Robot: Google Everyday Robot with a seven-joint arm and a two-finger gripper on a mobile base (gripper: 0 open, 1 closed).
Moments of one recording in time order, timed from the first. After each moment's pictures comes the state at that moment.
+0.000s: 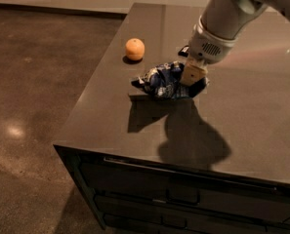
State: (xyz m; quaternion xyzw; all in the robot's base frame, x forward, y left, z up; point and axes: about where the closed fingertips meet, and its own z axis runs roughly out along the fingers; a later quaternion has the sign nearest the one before) arm 0.546 -0.129 0.911 -0.58 0.80 0.04 0.16
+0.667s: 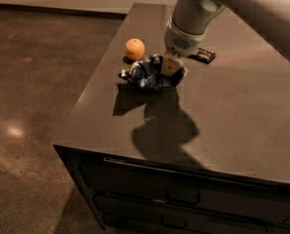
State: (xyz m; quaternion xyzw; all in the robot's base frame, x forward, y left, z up) arm 0.598 -0.088 0.904 -0.58 0.80 0.01 0.17
